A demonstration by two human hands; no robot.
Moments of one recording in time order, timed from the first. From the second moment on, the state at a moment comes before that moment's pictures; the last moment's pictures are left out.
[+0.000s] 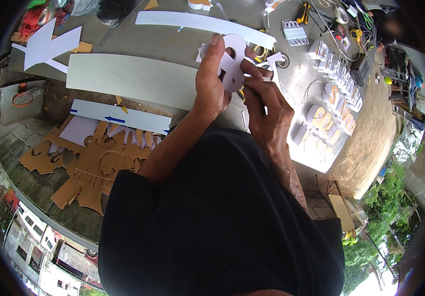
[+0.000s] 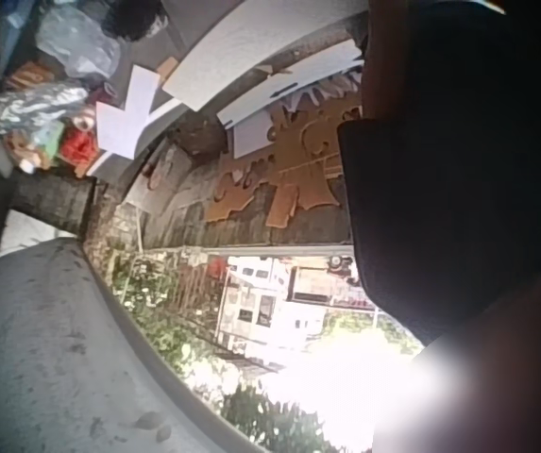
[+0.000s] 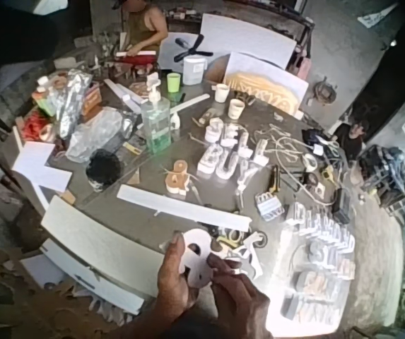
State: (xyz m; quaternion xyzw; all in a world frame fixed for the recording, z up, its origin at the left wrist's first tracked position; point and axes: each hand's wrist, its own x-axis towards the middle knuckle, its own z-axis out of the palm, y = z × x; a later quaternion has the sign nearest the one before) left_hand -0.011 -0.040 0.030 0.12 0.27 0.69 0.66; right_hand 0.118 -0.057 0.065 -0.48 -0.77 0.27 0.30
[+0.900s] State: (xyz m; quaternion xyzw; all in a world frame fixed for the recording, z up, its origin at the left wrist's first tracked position) left_hand 0.000 -0.052 0.013 0.16 0.30 0.71 0.62; right_hand 0.115 -0.060 0.049 -0.46 -0.78 0.28 0.31
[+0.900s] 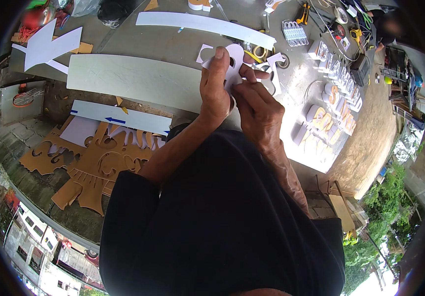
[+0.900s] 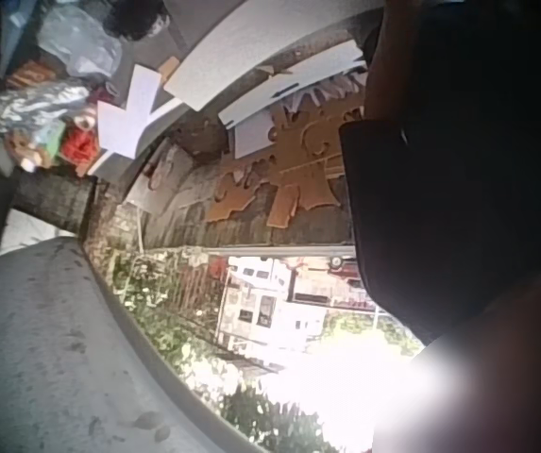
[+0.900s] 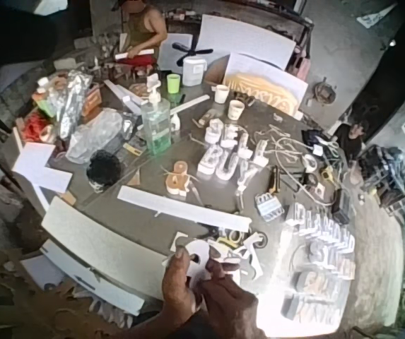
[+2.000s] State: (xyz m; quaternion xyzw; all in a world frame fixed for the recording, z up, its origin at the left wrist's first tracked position) left_hand -0.022 -0.035 0.007 0.10 0.25 0.66 0.71; right_hand 0.123 -0.050 0.058 -0.55 -0.63 0.48 0.27
